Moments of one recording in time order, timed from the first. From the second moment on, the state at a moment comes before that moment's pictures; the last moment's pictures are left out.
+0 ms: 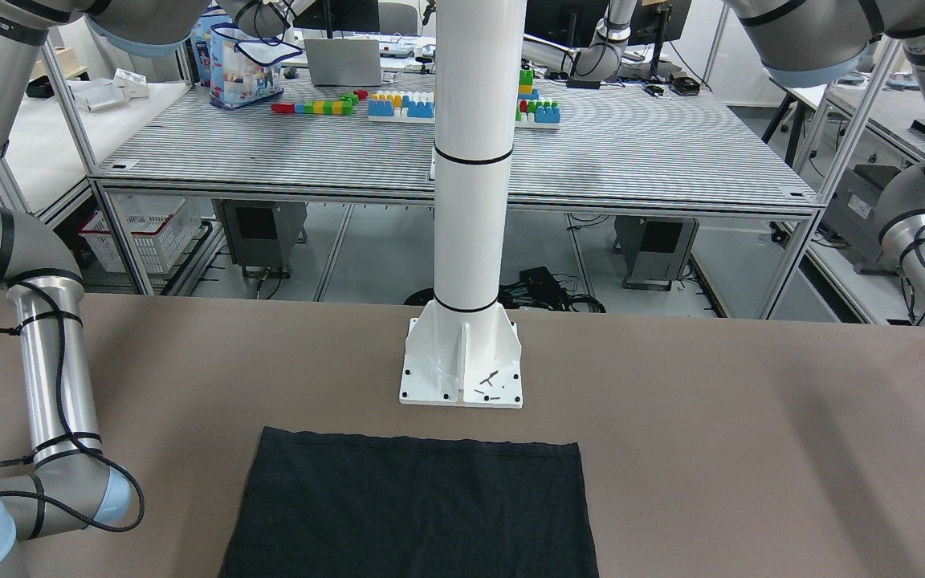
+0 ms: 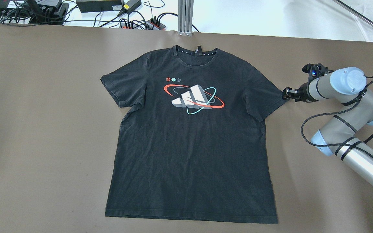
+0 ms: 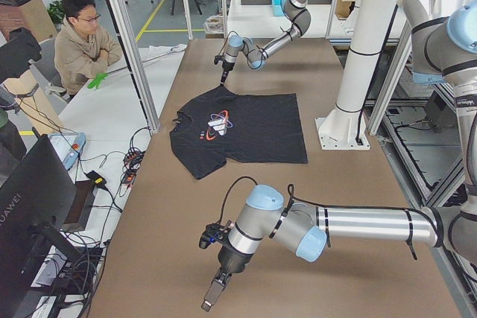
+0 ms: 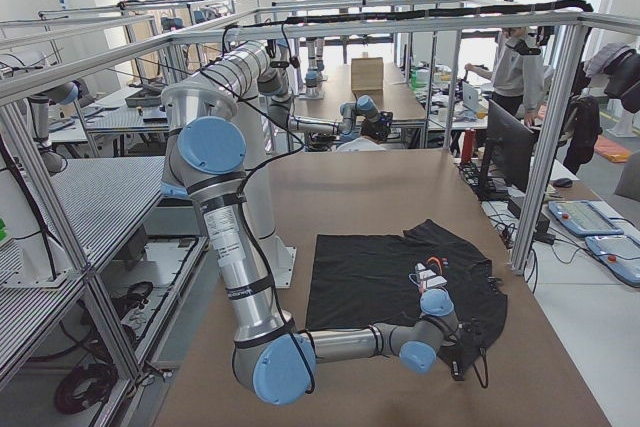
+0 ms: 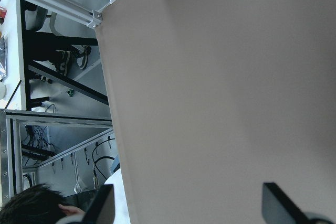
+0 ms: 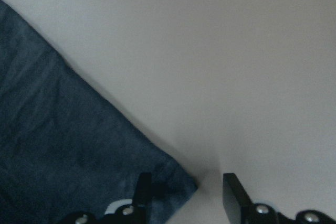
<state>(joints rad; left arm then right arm) -1.44 -1.49 -1.66 -2.08 -1.71 -0.01 0.98 -1.15 1.20 -0.76 1.96 1.07</state>
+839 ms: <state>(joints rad) -1.44 -1.49 -1.66 -2.09 -1.71 -0.01 0.98 -1.10 1.25 -0.80 1.96 1.11</state>
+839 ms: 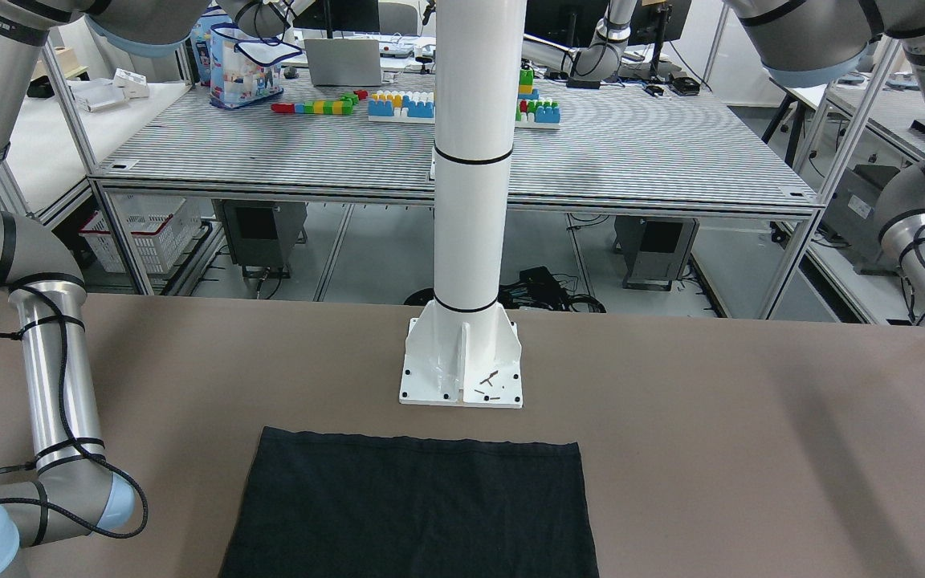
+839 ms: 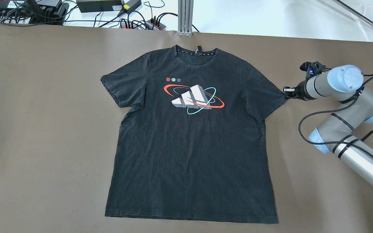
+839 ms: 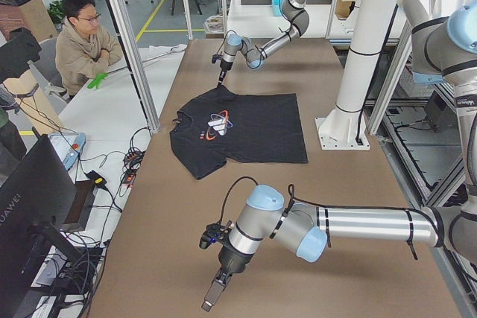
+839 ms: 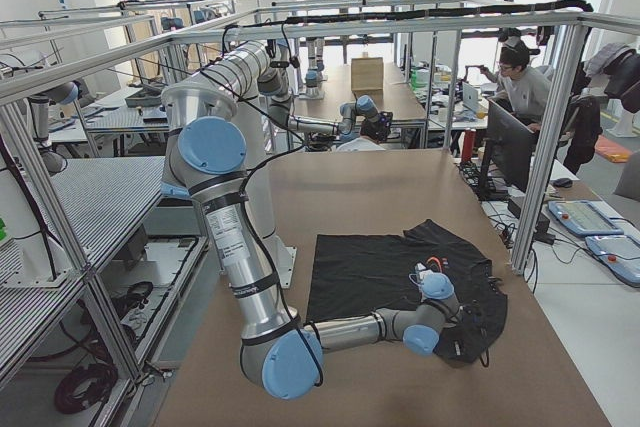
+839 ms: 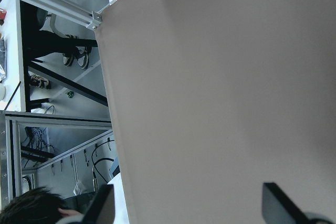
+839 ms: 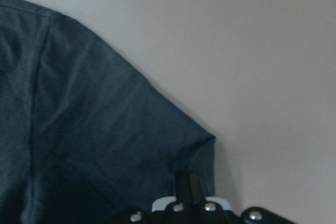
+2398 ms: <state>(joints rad) -1.41 -1.49 -1.66 -2.10 -1.71 -0.06 0.82 -0.90 1.29 -0.96 1.84 1.26</state>
